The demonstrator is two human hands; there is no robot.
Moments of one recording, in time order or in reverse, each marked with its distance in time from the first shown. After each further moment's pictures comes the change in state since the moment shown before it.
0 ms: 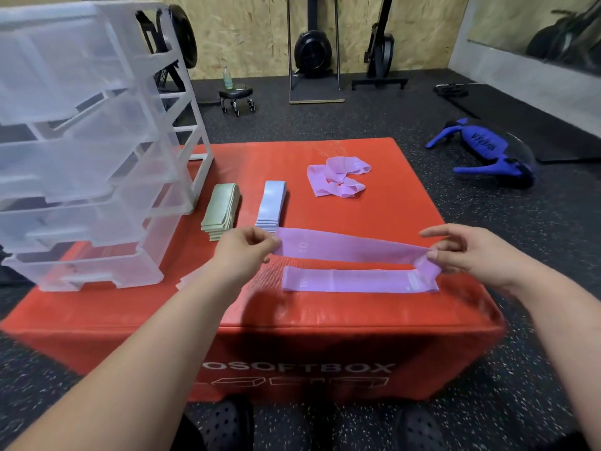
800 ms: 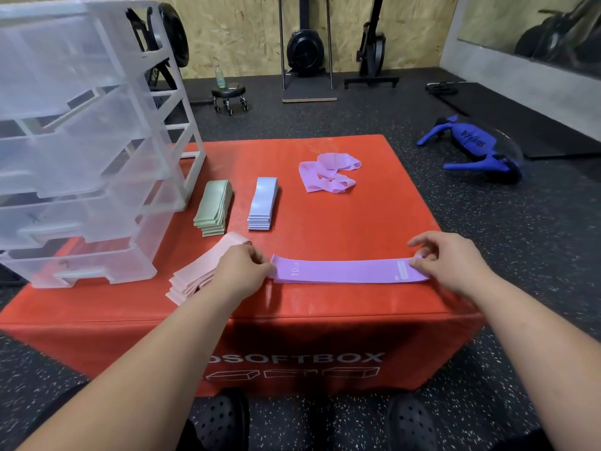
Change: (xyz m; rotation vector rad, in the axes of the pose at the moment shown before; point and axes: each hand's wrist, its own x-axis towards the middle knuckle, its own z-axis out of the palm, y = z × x) left_hand -0.001 -0.042 0.013 0.516 0.000 -0.028; right_hand -0.001 0.030 0.024 -0.531 0.295 -0.046
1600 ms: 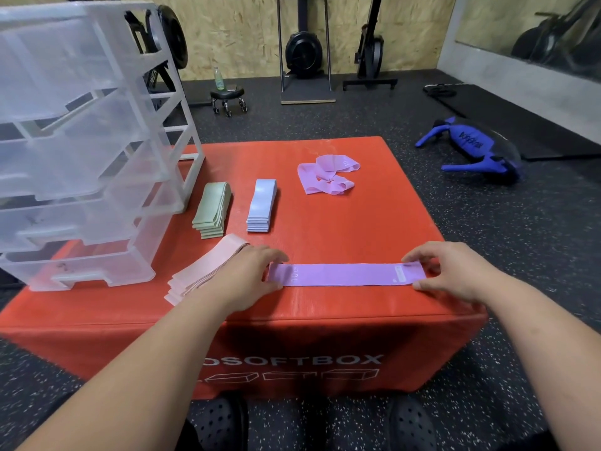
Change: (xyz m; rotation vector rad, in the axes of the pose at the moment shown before) left_hand -0.002 0.000 -0.015 0.428 -0.152 0.633; right_hand -0.005 0.008 -0.019 -0.160 -0.276 -0.126
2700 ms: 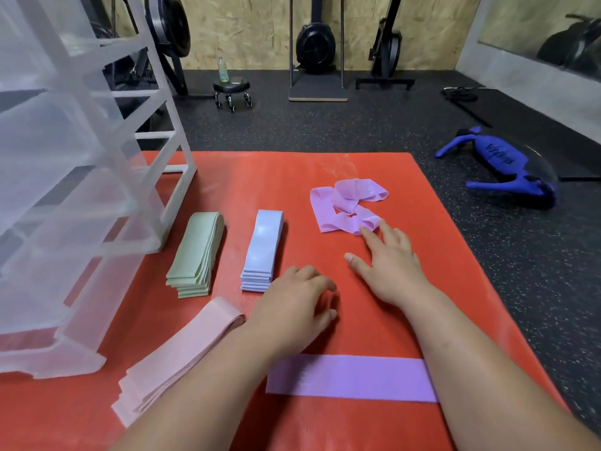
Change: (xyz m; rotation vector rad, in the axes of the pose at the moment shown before) left_hand 0.127 -0.005 0.039 -0.020 0.043 0.043; right_hand 0.215 -0.088 0.064 -0.208 0.109 0.147
